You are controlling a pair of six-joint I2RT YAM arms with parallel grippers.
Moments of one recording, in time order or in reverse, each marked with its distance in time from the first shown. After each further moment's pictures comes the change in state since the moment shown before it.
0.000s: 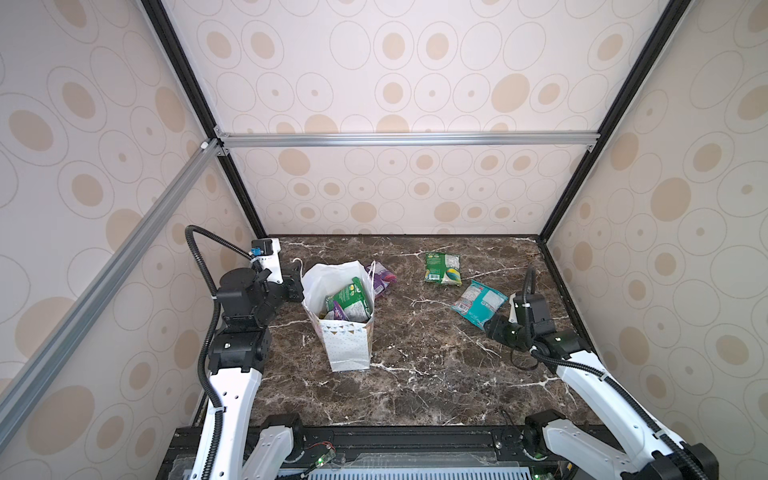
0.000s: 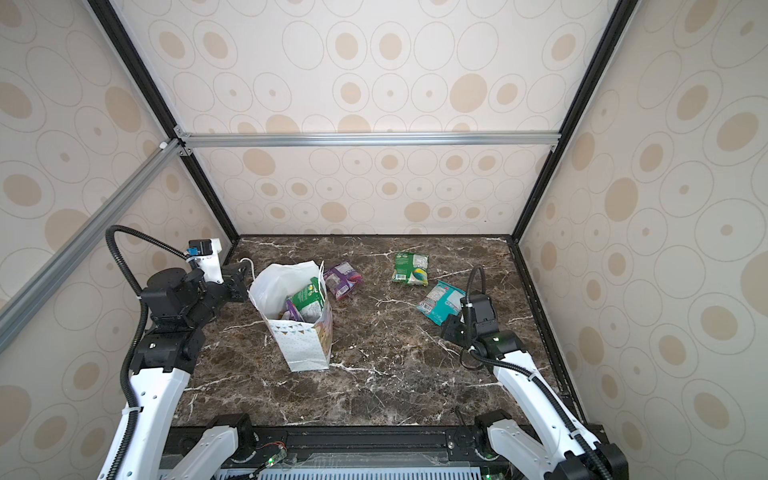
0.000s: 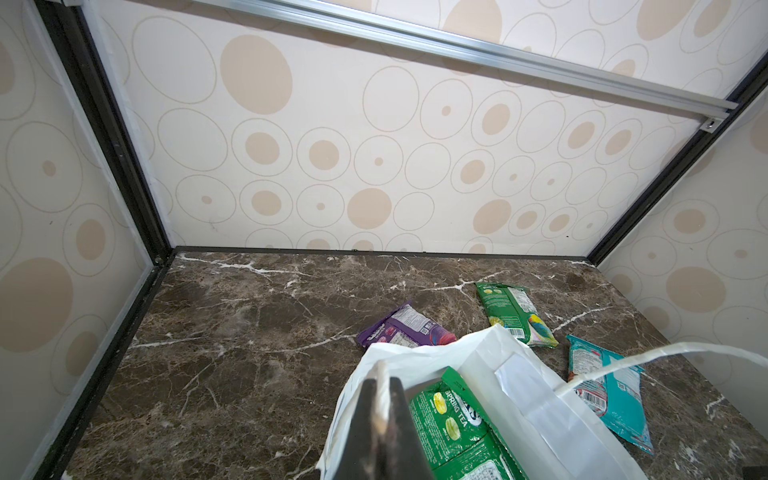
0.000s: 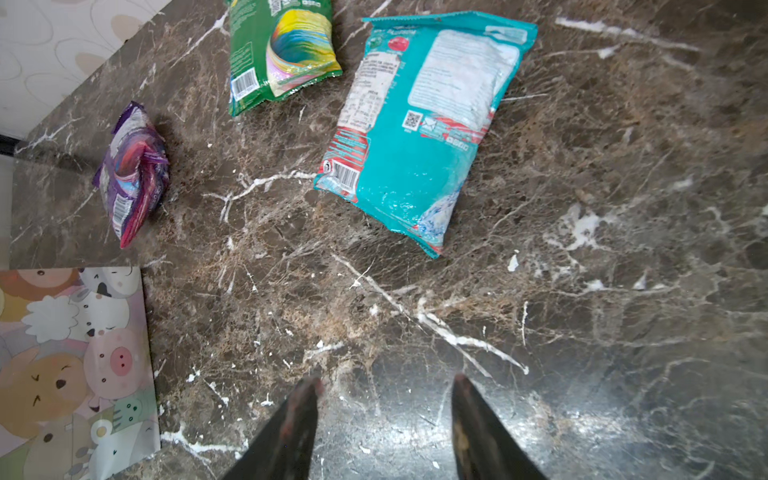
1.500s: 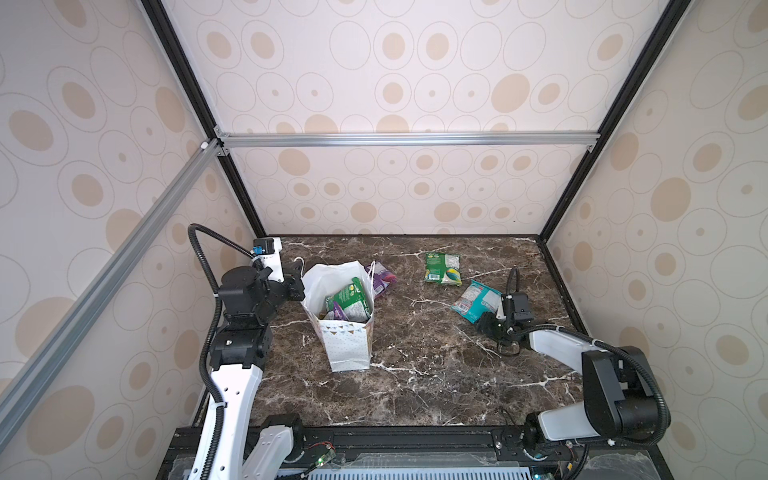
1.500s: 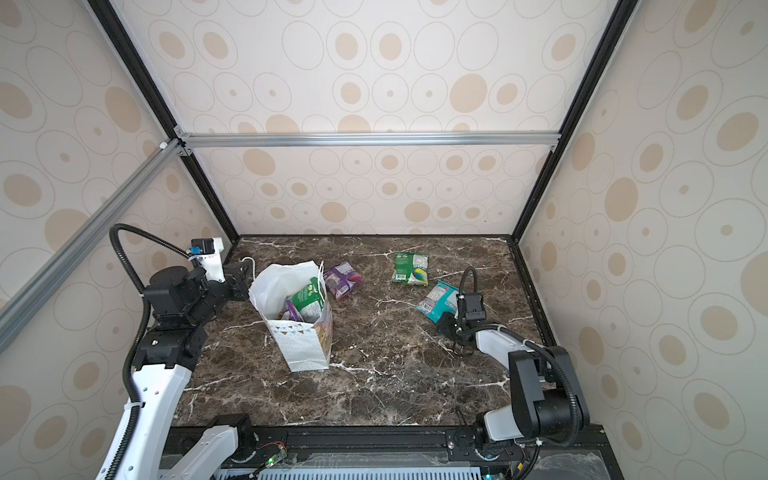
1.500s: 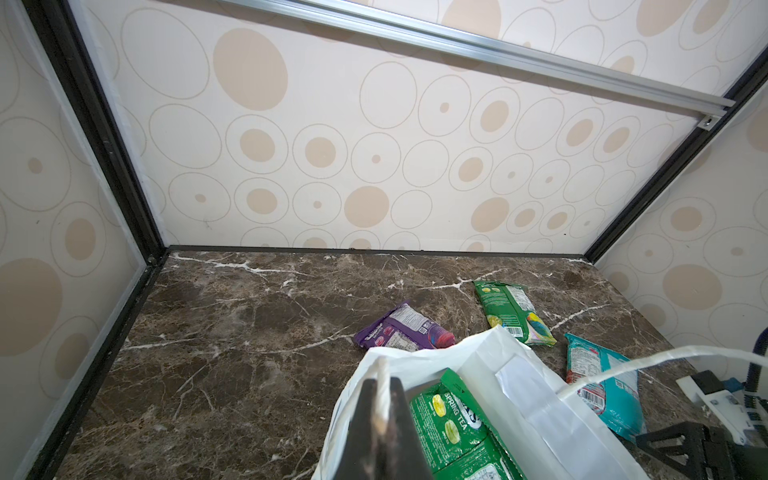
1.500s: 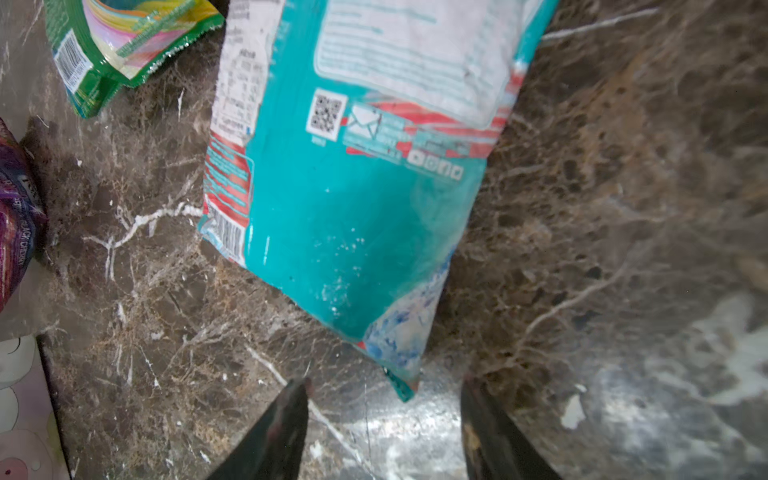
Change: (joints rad) left arm 0.000 0.019 -0.003 0.015 0.014 -0.001; right arm -0.103 0.481 -0.039 0.410 -0.124 -0.035
